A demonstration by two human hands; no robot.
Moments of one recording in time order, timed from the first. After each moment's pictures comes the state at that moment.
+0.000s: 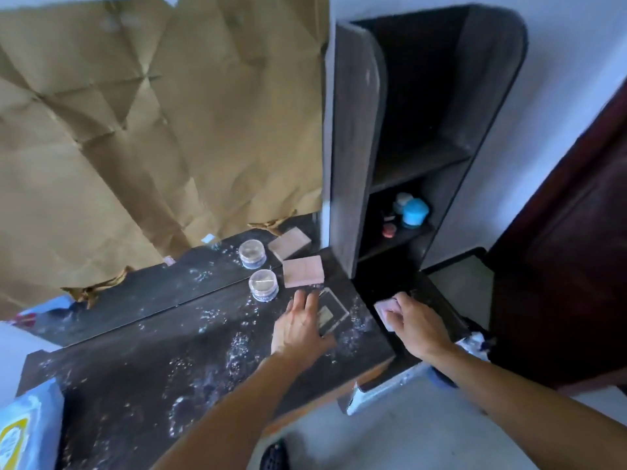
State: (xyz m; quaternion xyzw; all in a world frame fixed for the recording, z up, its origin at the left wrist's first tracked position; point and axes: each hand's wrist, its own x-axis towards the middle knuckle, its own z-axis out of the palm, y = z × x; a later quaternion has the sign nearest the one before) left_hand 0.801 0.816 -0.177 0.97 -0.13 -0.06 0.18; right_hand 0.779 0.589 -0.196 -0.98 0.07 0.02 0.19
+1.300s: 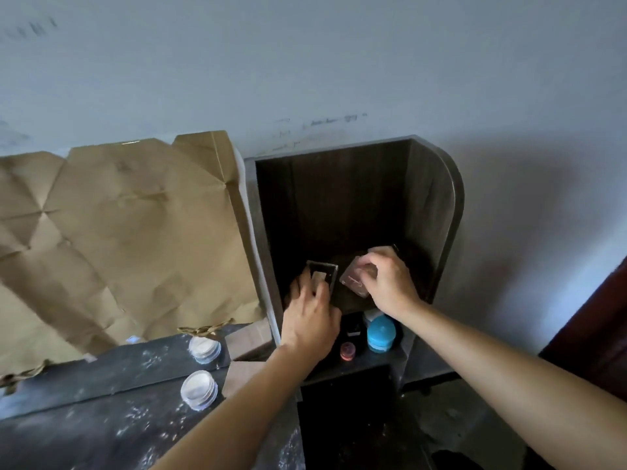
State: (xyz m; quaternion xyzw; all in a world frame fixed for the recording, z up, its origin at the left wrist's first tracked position) left_hand 0.981 0.566 -0.052 0.97 -0.08 0.14 0.16; right_hand 1.031 0.405 -0.041 -0.91 -0.08 -0.18 0.36
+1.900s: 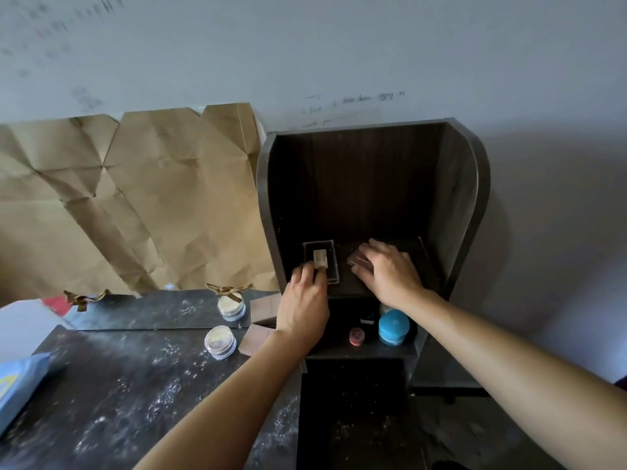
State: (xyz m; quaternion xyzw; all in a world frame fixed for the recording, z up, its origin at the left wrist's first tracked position) left_hand 0.967 0.560 -0.062 0.99 0.00 0.15 0.04; right_hand 1.063 0.402 -0.059 -0.95 -0.22 -0.09 0.19
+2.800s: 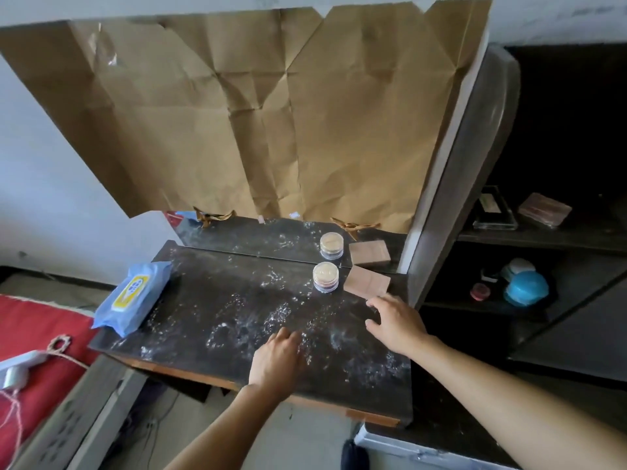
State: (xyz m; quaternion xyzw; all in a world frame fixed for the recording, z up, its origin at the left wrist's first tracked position) left_hand 0.731 0.795 -0.182 0.98 0.15 -0.04 0.13; right_hand 0.890 0.601 -0.188 -0.94 -0.28 0.08 0.18
